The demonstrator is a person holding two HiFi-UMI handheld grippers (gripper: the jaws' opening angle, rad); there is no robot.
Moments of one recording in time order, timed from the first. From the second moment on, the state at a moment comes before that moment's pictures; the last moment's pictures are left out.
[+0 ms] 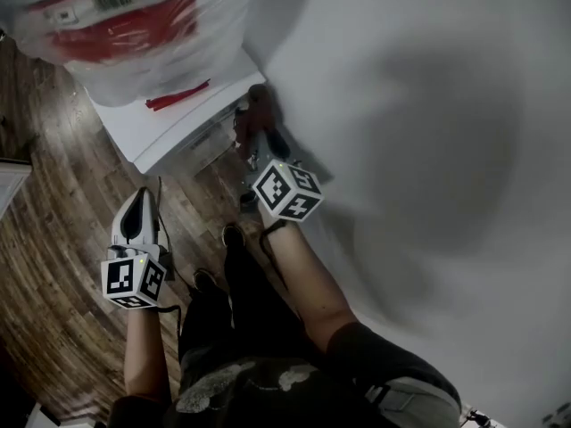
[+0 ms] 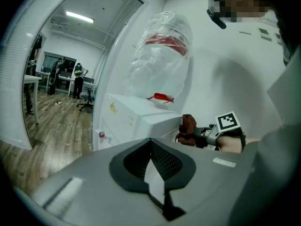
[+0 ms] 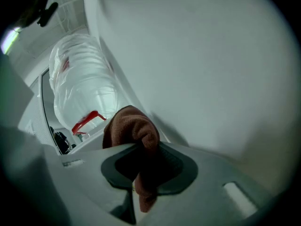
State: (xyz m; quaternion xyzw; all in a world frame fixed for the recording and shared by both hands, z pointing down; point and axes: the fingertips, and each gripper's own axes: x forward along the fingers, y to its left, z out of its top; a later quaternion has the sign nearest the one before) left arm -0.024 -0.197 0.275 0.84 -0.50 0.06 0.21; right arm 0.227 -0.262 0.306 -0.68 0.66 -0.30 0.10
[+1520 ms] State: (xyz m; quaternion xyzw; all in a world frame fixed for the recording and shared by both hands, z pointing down) left arm -0.077 -0.227 0.499 0.88 -0.47 -0.04 0.07; right arm 0.094 -0.219 0.423 -0.51 0.83 -0.12 0.18
